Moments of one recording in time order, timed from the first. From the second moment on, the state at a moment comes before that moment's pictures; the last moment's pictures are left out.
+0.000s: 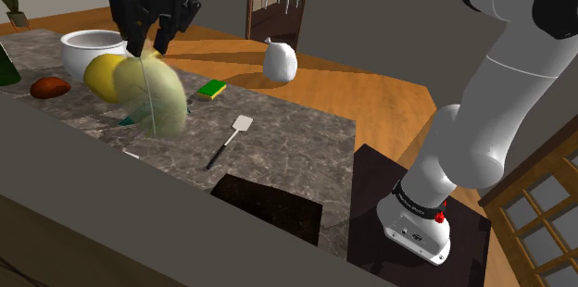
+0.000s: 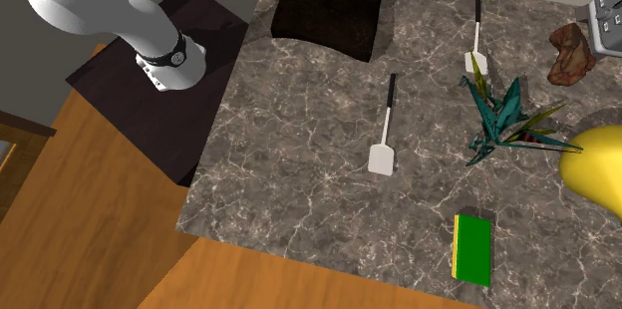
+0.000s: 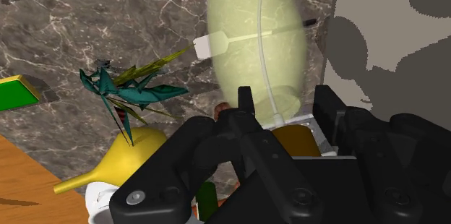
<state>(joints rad) 0.35 0.04 0.45 -1.67 -0.02 2.10 0.49</state>
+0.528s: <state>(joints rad) 0.35 0.04 0.45 -1.78 -0.02 2.21 0.49</state>
